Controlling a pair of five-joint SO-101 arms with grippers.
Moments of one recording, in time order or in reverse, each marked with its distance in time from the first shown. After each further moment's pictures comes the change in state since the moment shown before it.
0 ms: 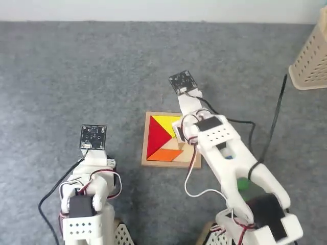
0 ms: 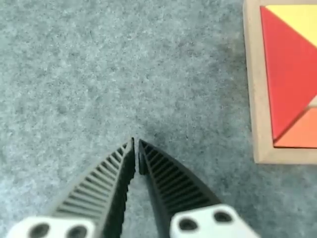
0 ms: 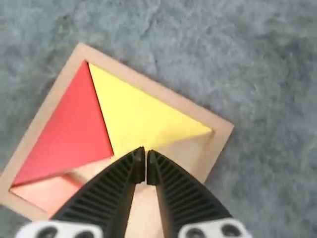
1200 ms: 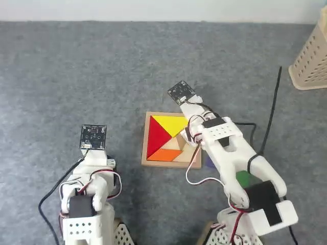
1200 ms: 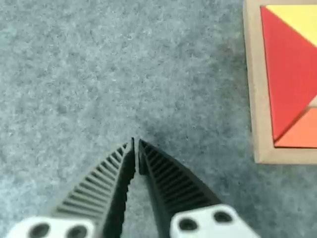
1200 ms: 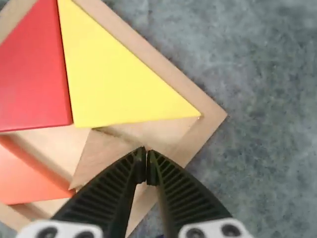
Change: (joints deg) left arm 0.0 0.0 0.0 0.0 0.0; right arm 3.8 7.8 1.0 -3.7 16.5
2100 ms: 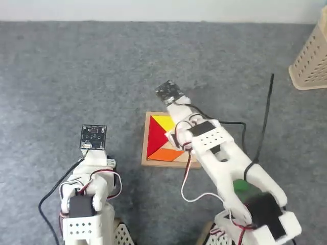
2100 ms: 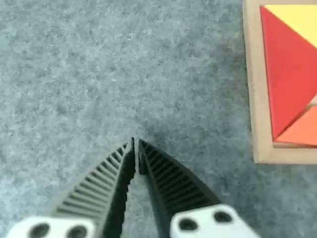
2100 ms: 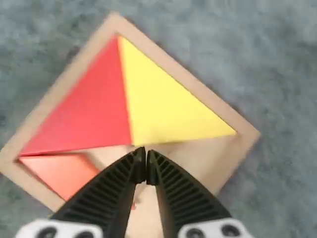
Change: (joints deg) left arm 0.0 0.0 0.0 0.0 0.0; right arm -7.7 -5.9 0.0 2.4 -9.1
